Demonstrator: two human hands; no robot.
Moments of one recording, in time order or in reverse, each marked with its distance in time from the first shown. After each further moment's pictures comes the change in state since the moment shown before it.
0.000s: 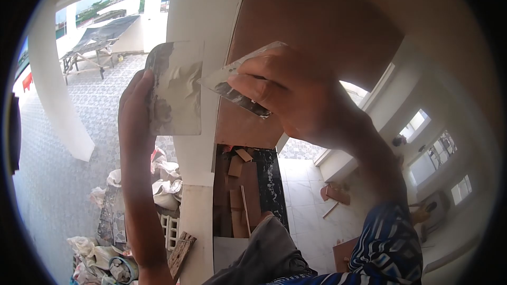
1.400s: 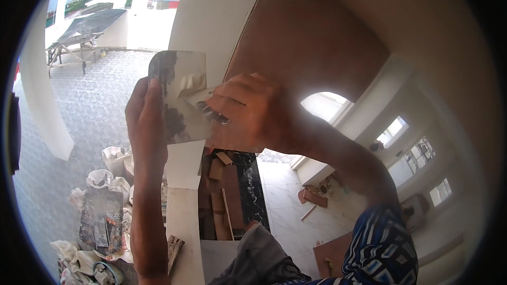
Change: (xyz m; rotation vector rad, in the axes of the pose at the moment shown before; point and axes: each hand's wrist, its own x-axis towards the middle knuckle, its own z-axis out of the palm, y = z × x) left_hand -0.011 -0.008 0.009 0.125 0.165 0.020; right_hand 0.021 -0.013 0.046 0.033 -0.257 0.091
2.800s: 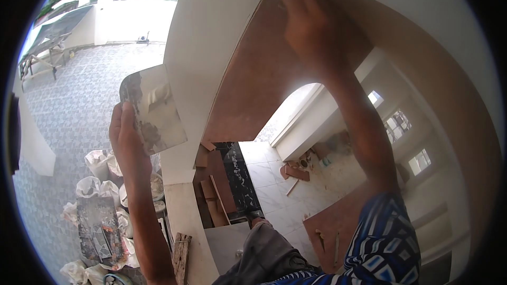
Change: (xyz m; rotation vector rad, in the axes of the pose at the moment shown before) left_hand 0.030 -0.019 -0.060 -0.164 0.027 -0.148; right_hand 0.035 0.105 -0.053 -0.767 0.334 0.208
